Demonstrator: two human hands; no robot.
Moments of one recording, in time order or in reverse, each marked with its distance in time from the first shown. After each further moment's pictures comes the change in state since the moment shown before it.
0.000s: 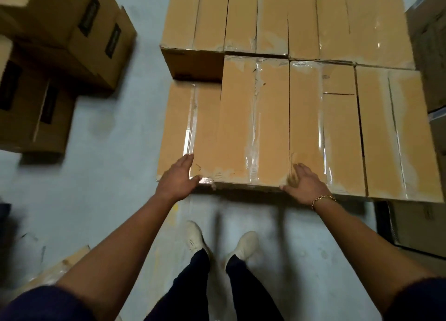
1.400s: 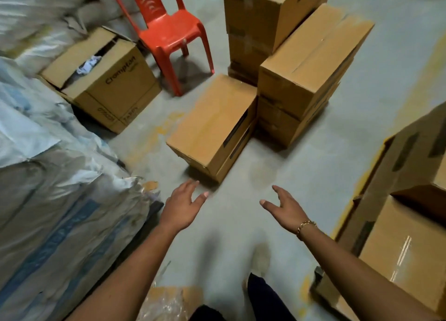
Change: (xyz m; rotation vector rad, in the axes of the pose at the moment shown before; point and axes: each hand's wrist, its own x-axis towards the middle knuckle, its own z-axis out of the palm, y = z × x) left_hand -0.086 -0.644 -0.402 -0.379 0.385 -0.523; right_hand 0.044 -0.890 0.103 0.213 -0.259 -0.513
